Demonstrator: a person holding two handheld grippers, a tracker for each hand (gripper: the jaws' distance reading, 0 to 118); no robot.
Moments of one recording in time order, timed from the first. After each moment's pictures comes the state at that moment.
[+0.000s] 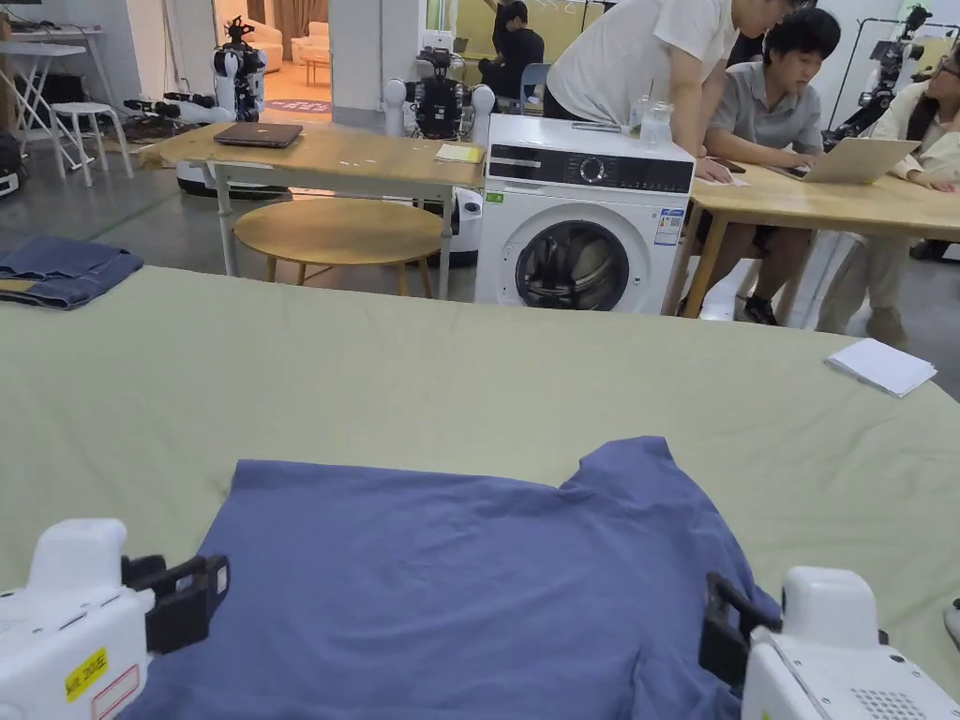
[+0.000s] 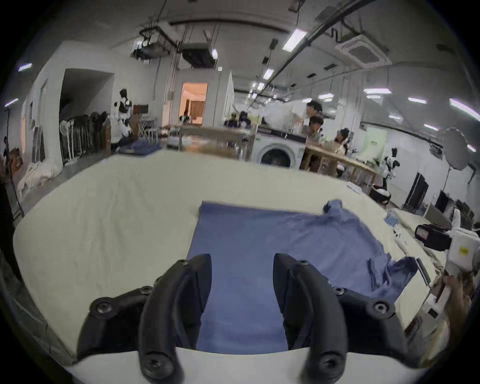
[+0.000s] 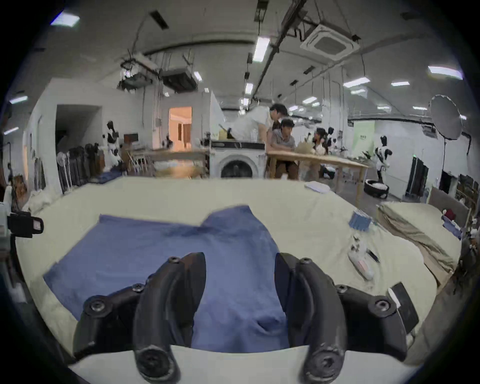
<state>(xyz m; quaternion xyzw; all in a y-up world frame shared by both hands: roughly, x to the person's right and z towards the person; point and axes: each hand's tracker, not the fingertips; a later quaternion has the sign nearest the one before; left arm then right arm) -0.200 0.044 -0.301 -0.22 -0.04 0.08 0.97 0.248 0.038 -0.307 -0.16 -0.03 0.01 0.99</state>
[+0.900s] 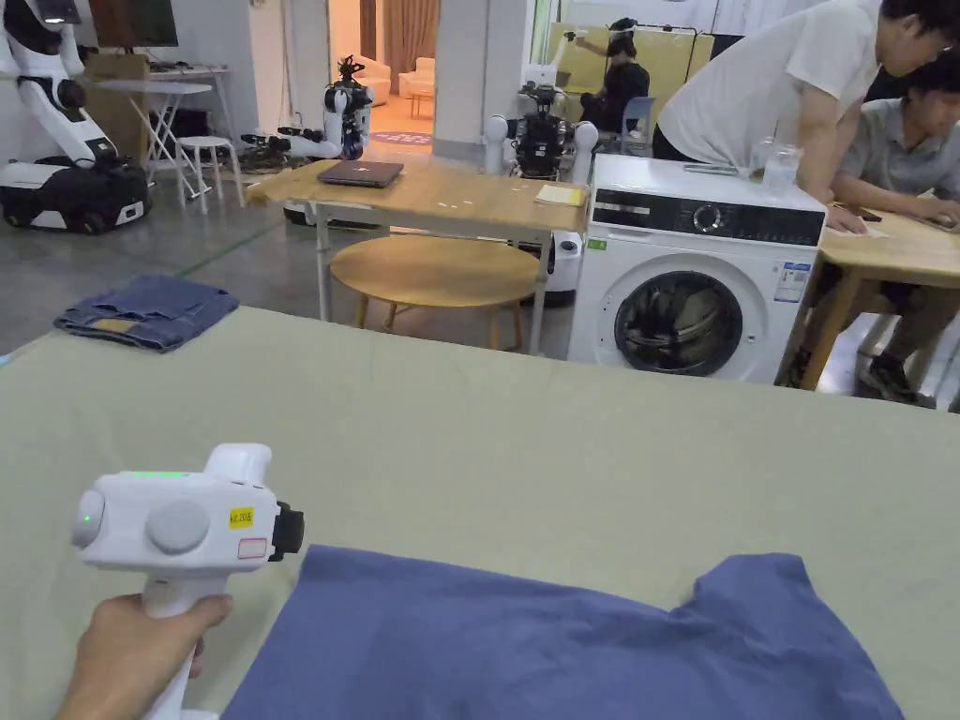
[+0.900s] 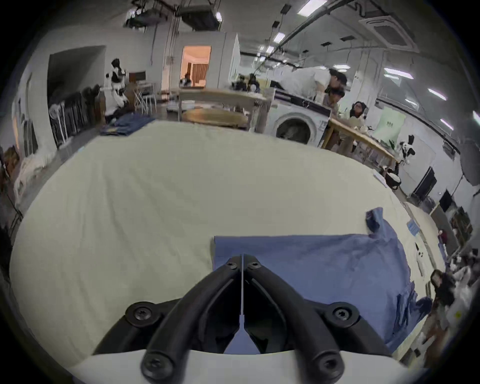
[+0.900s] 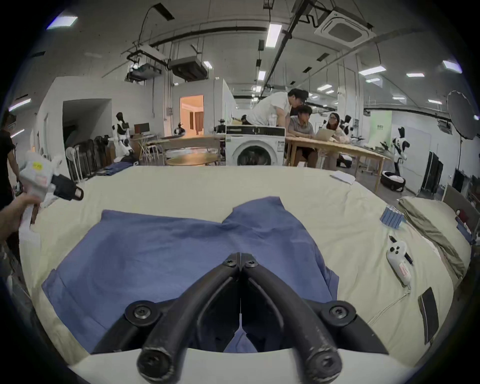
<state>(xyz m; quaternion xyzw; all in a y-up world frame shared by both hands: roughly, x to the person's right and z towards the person) -0.279 0.039 -0.564 -0.38 -0.03 0.09 0.92 0.217 0.011 -0.396 -0.23 0.00 0.00 0.97</state>
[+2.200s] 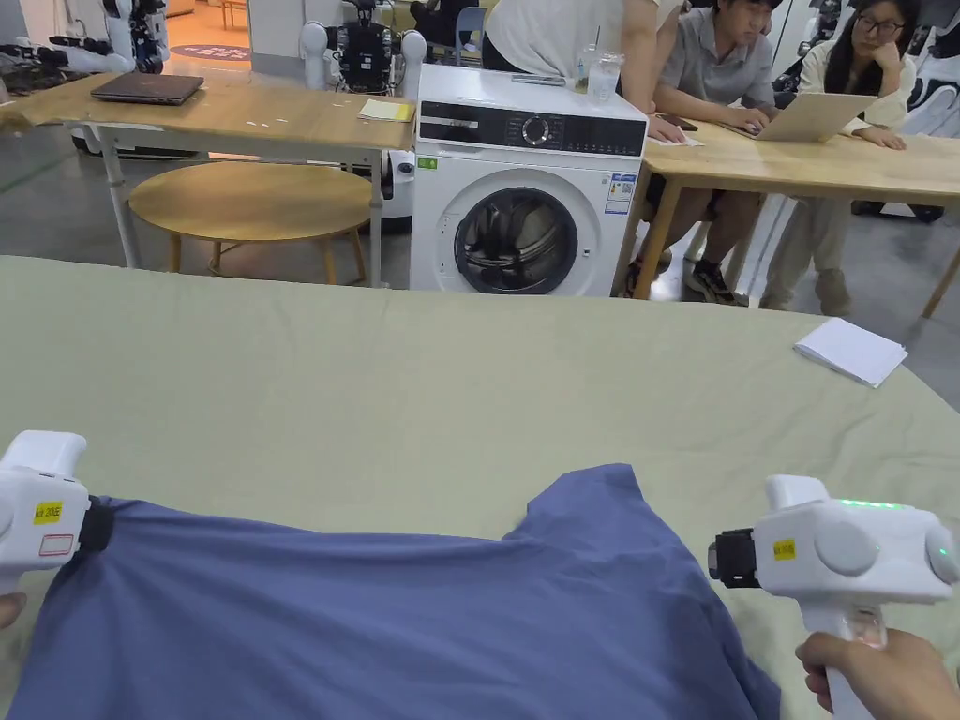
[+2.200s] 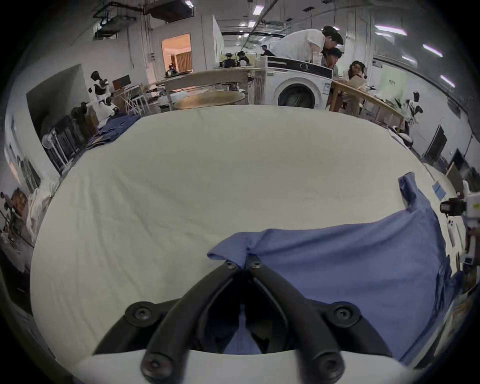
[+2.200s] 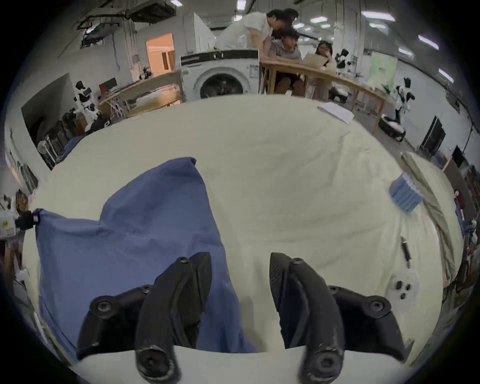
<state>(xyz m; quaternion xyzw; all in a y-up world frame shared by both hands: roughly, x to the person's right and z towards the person) -0.247 0.004 -0.603 -0.43 -0.02 -0.01 0.90 0.387 -0.012 -0.617 -0.46 -0.03 -0.04 0.89</state>
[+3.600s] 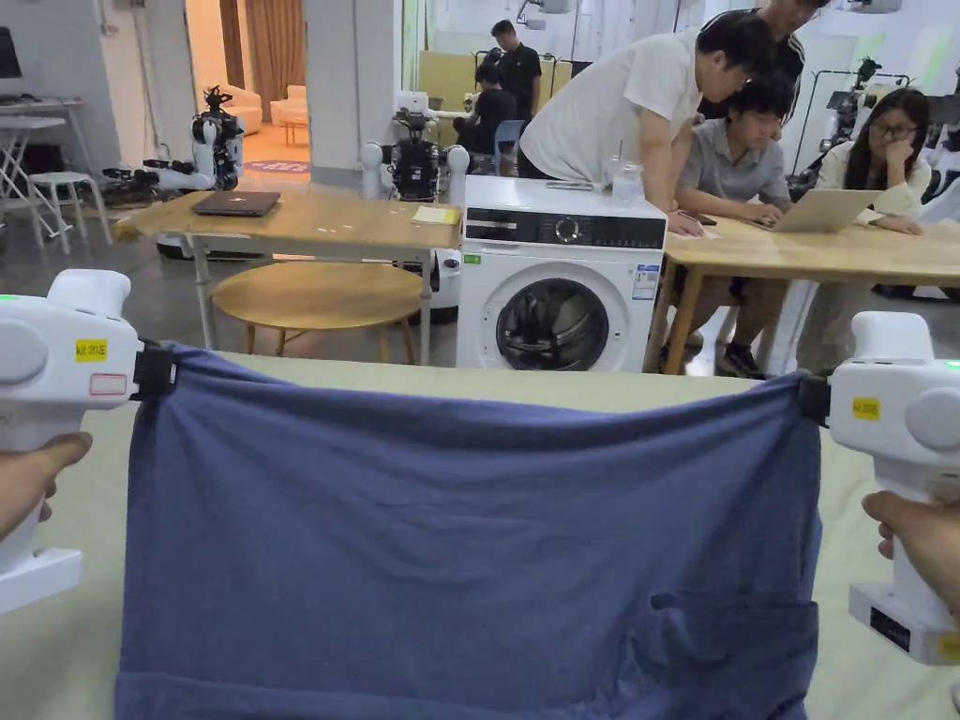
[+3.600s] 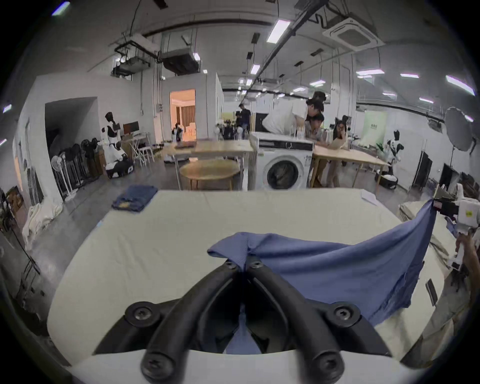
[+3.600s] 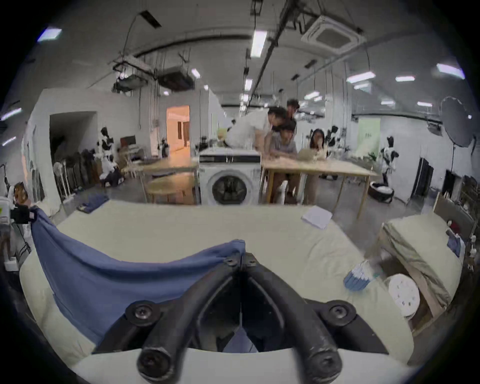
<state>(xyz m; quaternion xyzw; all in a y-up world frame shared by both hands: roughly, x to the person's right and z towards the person) -0.263 0.226 -0.501 -0.24 -0.04 0.01 0.97 0.355 0.221 -0.502 -0.18 -0.03 0.00 0.98</state>
